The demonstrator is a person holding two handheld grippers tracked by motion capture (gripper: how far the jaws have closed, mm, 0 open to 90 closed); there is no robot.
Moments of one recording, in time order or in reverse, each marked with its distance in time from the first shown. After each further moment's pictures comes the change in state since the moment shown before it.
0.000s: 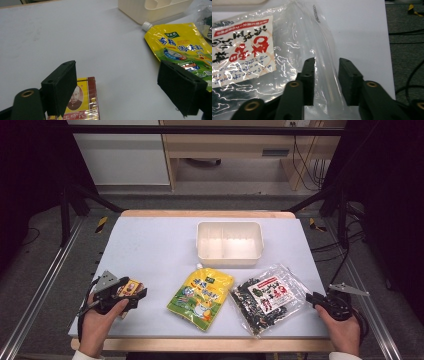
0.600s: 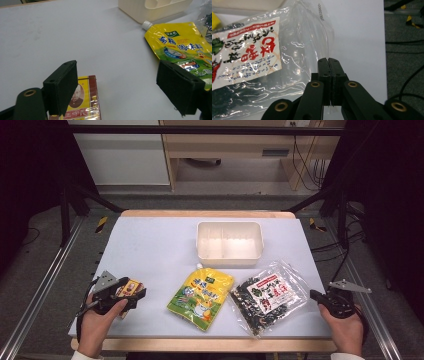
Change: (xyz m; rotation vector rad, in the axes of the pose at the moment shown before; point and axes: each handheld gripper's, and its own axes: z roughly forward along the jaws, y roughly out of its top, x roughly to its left) left arm 0.001 -0.001 -0.002 0.008 -0.001 0.003; right arm 0.010 0.017 -0.017 -0.014 0.000 -0.083
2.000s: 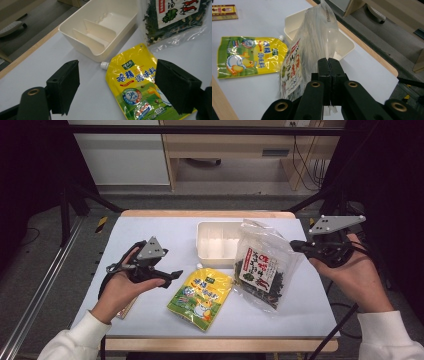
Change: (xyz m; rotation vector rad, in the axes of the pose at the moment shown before) left arm -0.083 0.141 0.023 0.113 -0.196 0.412; right arm 0.105 0.185 -0.082 -0.025 0.197 -0.580
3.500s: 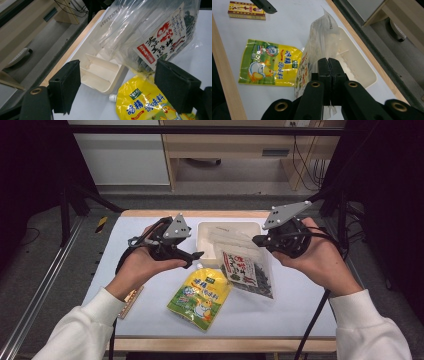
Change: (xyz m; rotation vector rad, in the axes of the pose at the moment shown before) left arm 0.001 0.076 0.012 -0.046 0.002 0.175; right arm 0.046 0.072 0.030 0.027 0.121 -0.206
